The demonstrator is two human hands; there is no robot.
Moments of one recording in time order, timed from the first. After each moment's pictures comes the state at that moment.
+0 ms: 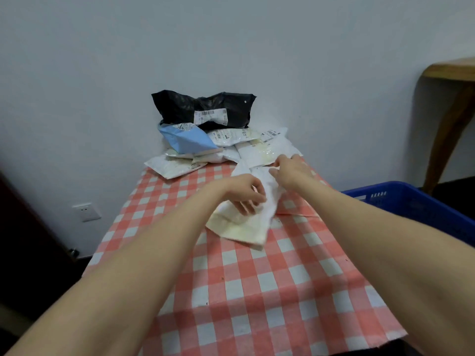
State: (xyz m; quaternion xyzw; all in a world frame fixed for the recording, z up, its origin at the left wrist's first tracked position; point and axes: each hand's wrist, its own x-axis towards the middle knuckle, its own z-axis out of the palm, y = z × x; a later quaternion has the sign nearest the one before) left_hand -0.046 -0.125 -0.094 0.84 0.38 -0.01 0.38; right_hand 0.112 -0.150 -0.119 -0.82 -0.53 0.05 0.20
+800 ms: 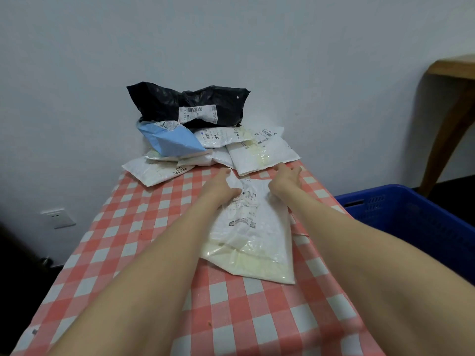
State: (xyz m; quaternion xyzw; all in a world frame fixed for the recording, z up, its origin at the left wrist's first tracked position) left_hand -0.026 -0.027 -0.145 0.78 0.55 0.15 0.25; right_hand 0.130 -0.083 -0.152 -0.86 -0.36 0.18 0.31
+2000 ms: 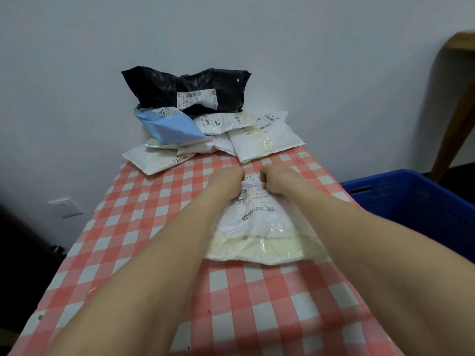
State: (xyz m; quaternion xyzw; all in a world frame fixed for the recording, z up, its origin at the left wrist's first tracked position) left_hand -0.008 -0.037 -0.151 0.90 0.44 0.00 -0.03; right_hand 0.122 -0.088 -0.157 -0.79 -0.59 0.11 0.08
